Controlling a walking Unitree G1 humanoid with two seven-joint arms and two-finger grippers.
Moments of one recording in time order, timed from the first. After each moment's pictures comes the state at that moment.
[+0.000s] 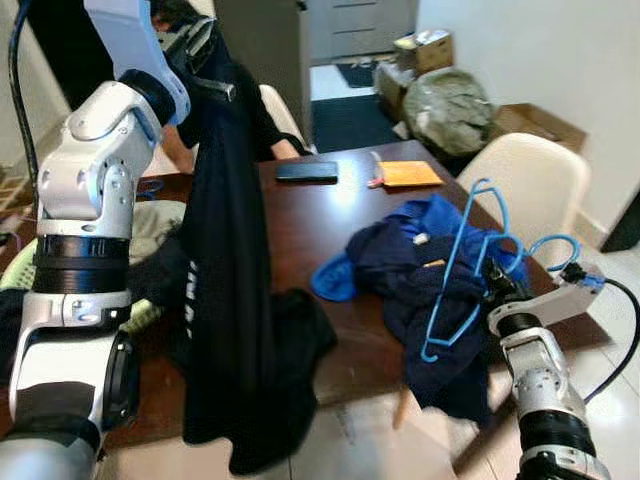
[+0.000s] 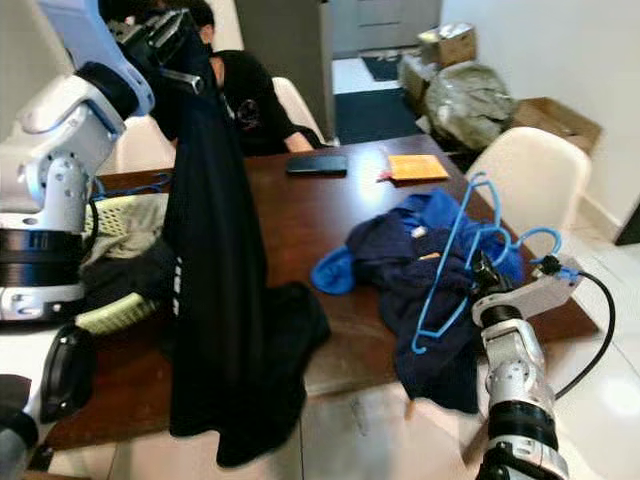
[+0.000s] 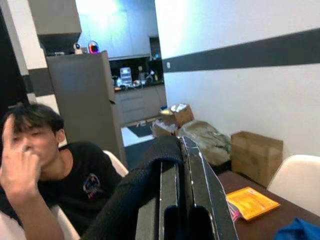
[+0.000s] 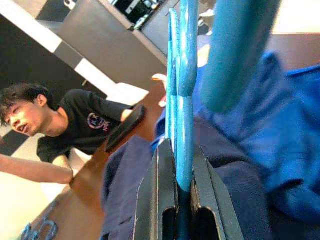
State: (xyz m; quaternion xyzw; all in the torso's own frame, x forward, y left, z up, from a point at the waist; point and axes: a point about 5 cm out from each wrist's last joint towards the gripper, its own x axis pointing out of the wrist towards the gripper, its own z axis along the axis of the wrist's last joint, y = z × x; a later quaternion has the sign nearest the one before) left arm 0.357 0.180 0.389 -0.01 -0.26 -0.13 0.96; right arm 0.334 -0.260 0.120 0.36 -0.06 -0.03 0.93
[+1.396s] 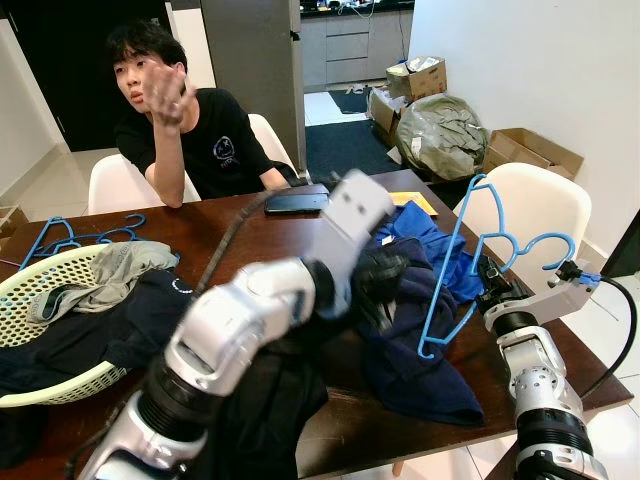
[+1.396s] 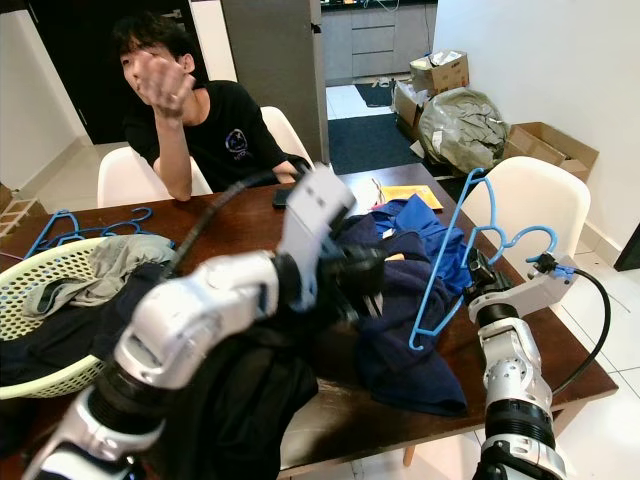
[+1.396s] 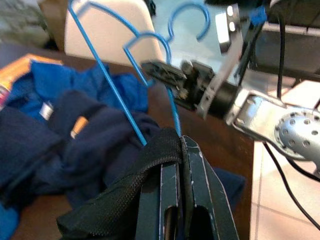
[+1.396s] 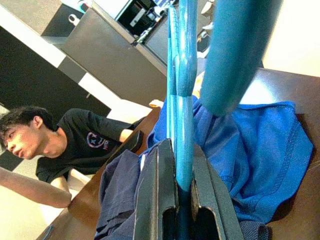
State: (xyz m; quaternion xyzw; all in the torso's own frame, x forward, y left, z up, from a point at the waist) left arm 0.281 0.005 0.232 0.03 0.05 -0.49 0.87; right arm 0.332 -0.264 0.120 0.36 -0.06 -0.03 0.93
